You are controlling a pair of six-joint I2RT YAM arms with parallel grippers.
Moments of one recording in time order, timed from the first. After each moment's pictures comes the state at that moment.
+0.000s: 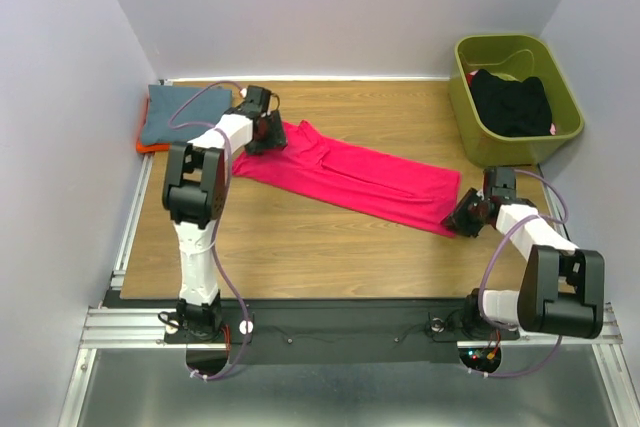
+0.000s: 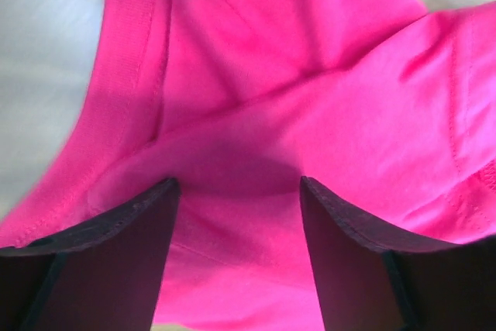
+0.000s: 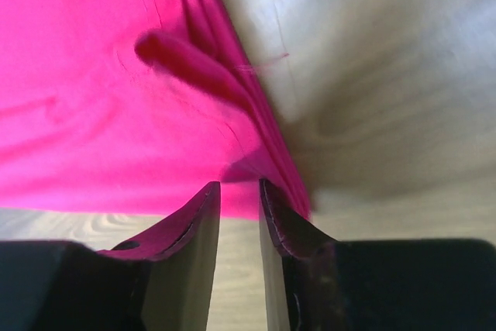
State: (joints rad) left arm -0.23 2.08 1.53 -0.45 -0.05 -0.45; right arm -0.15 1.29 0.59 -0.40 -0.18 0.63
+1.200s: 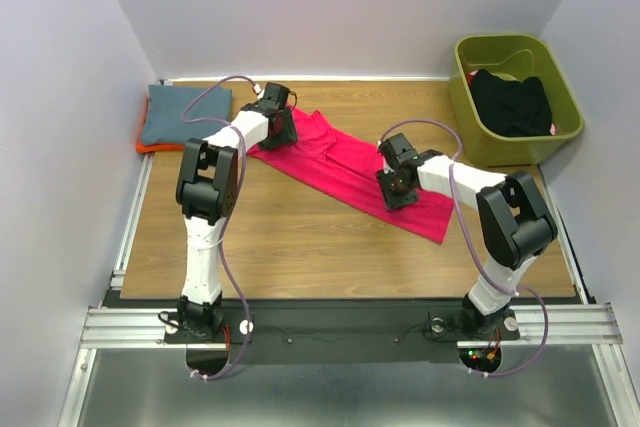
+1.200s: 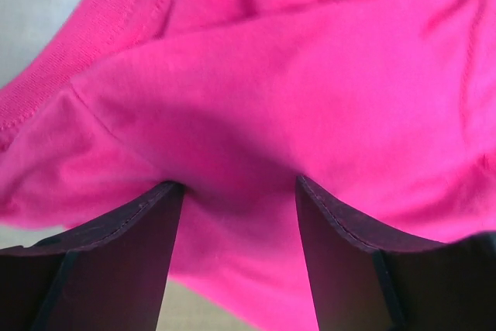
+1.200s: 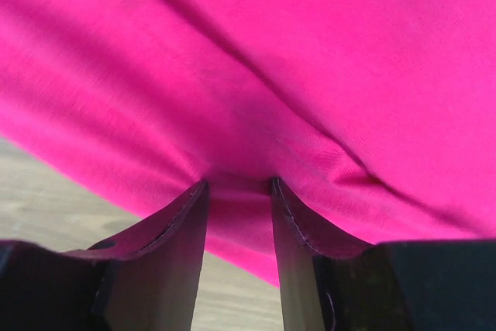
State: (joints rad) left arm -0.31 2.18 1.69 -0.49 -0.16 -0.51; right arm 0.47 1.76 1.11 -0.56 0.05 0.21
